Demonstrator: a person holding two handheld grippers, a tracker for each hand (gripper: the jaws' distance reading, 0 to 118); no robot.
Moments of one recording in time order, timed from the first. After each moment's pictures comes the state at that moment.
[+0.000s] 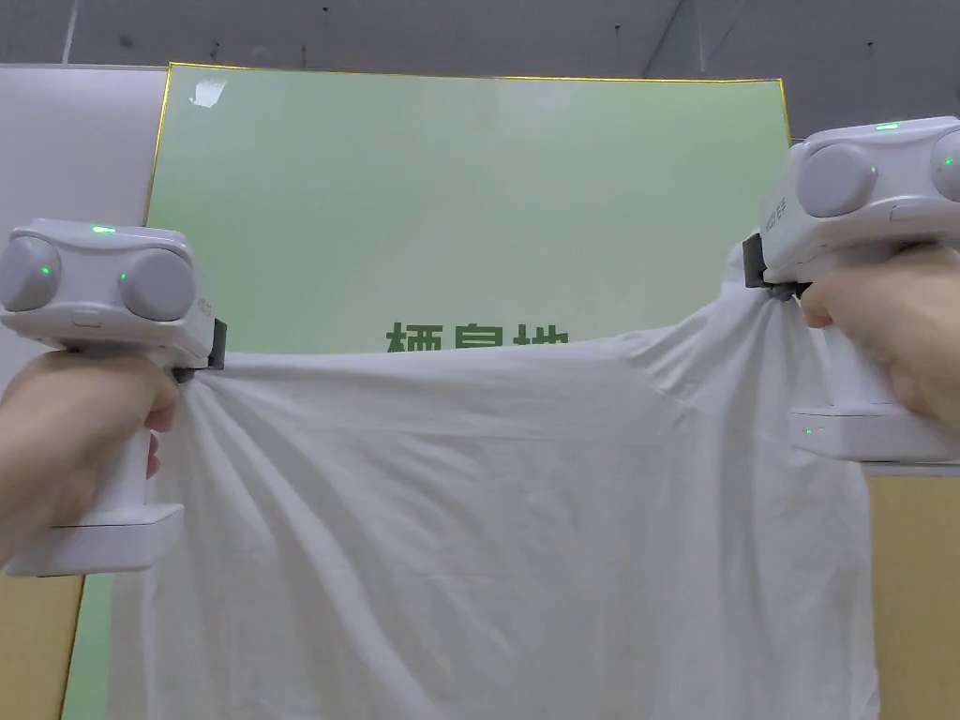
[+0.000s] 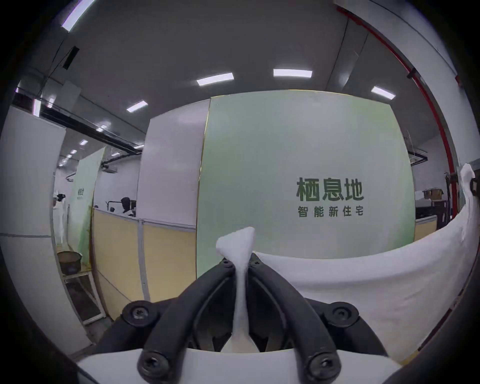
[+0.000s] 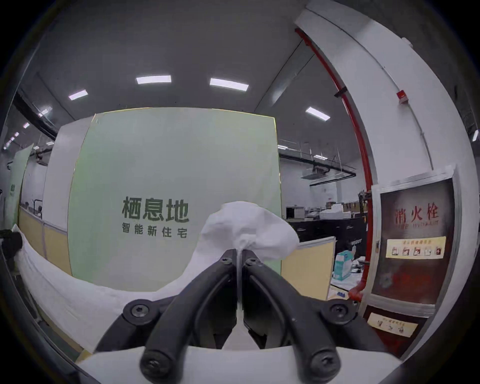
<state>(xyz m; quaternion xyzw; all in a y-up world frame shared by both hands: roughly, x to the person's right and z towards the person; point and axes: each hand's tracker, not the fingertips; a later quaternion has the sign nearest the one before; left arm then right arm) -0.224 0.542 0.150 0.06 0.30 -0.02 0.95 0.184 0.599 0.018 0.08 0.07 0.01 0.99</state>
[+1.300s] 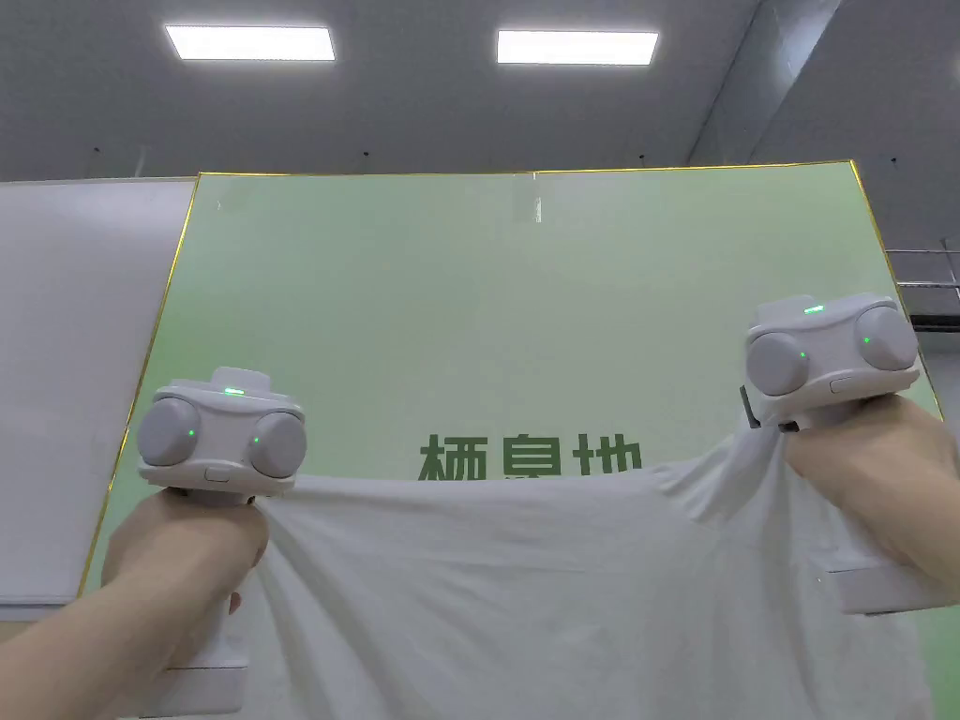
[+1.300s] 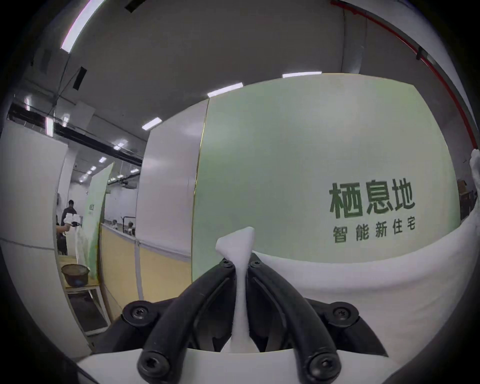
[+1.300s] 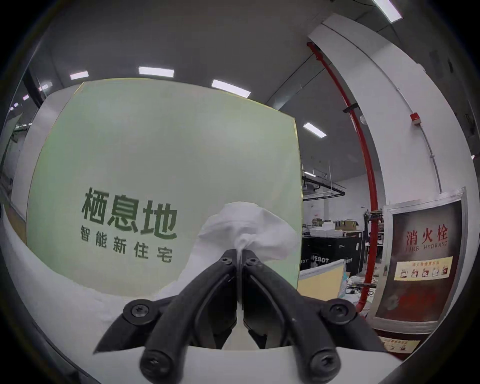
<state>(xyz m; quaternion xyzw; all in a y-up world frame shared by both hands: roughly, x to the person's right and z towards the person) -0.294 0.563 -0.042 0.08 0.37 -0.05 0.92 0.074 0.620 -0.186 0.12 0.01 0.06 0.99</state>
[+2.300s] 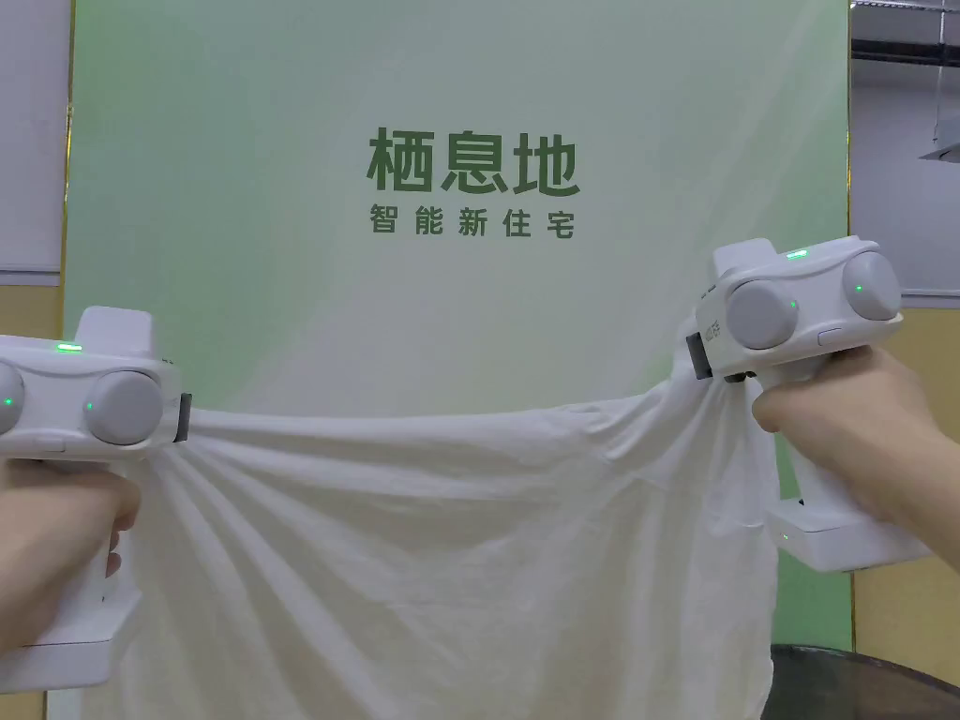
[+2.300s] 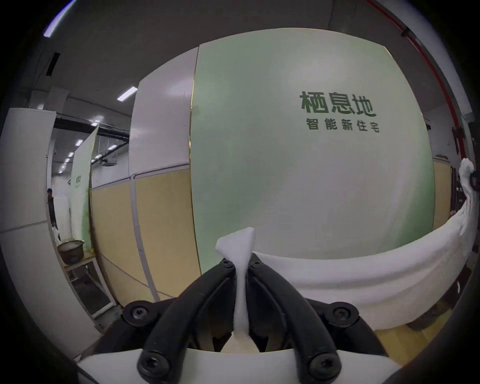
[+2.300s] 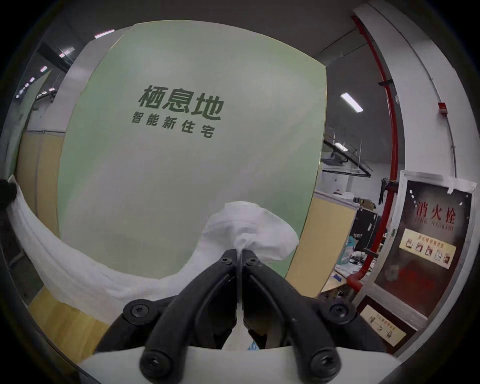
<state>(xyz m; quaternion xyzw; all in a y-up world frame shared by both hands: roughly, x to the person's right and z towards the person) -0.272 0.352 0.075 -0.04 0.31 -0.04 0.95 0.113 0.409 -0.087 -0.03 0.09 0.14 0.99</state>
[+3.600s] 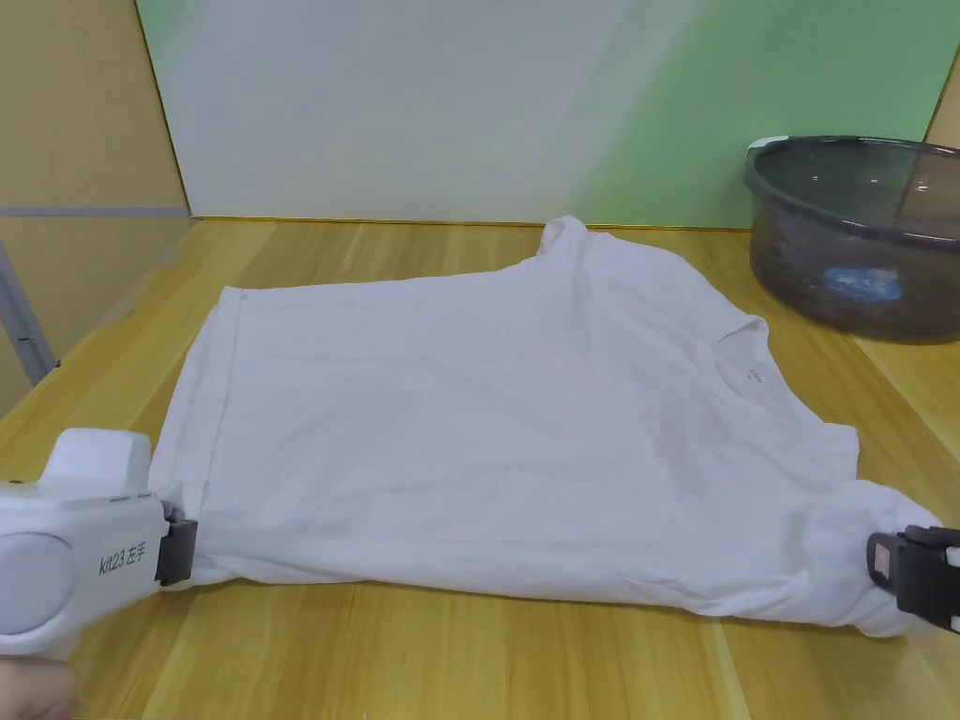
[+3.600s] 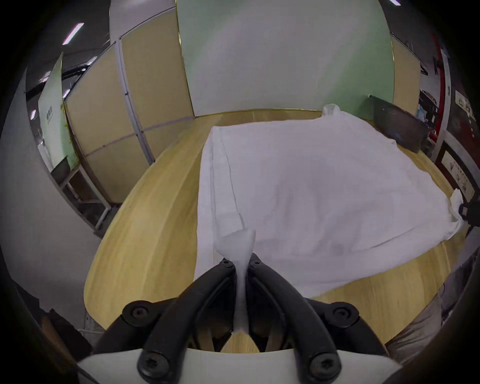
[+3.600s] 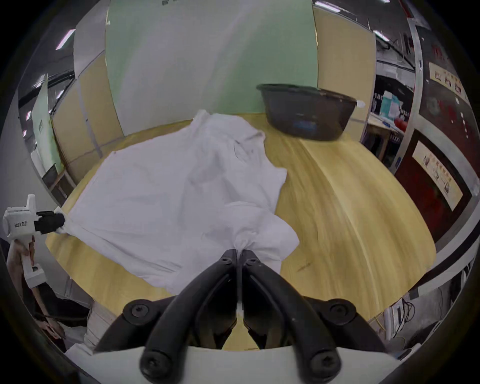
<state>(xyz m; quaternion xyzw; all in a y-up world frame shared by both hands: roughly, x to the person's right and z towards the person) -0.206 -0.017 0.328 -0.38 0.22 0.02 0.90 0.280 0.012 0.177 -0.38 0.21 0.05 0.90</state>
